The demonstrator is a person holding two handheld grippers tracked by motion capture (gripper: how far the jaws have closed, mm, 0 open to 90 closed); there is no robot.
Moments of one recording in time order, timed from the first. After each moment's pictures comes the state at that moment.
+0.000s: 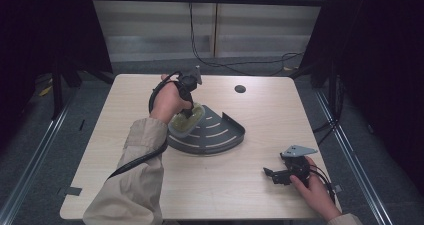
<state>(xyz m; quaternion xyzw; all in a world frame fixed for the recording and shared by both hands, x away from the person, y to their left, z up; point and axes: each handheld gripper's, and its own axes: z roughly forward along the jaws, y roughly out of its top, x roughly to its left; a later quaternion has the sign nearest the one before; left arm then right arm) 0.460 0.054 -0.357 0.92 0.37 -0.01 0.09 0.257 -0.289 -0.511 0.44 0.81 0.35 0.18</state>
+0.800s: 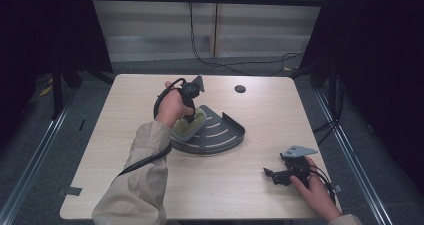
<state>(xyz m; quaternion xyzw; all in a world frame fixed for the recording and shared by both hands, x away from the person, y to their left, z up) 0.465 0.051 -0.389 0.93 0.36 -0.01 0.08 0.256 -0.289 -0.511 0.44 0.81 0.35 0.18</state>
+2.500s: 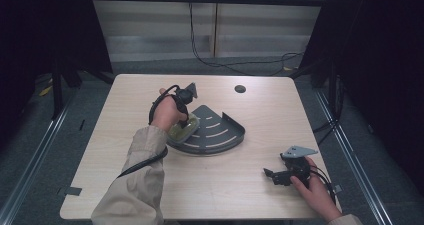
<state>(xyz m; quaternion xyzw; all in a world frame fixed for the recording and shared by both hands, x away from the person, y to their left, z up) 0.467 0.070 -0.415 0.93 0.37 0.00 0.07 0.255 -0.290 -0.511 0.44 0.81 0.35 0.18</state>
